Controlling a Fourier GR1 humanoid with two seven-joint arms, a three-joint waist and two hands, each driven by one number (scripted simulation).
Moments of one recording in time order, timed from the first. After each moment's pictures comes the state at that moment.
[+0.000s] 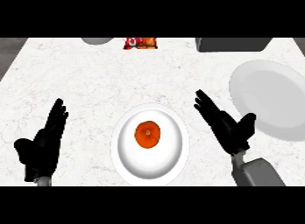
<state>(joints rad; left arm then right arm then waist) 0.06 0.29 -0.21 -1.65 0.11 0.39 0.13 -0.19 -0.19 0.31 -1.39 -0.32 0.02 0.07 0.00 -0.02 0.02</state>
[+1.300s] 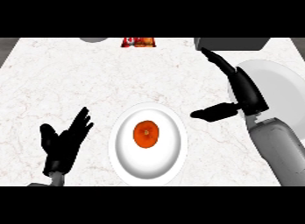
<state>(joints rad) 0.01 0.22 -0.20 -1.46 0.23 0.16 0.20 -0.49 -0.33 0.27 -1.40 0.13 -0.08 -0.01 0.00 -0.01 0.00</state>
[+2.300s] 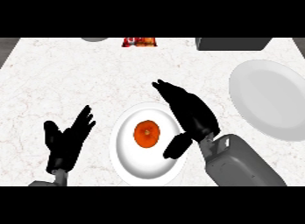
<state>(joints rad) 0.00 0.18 -0.18 -1.47 0.20 0.15 0.23 -0.52 -0.19 0.56 -1.57 0.46 0.14 0.57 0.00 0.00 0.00</state>
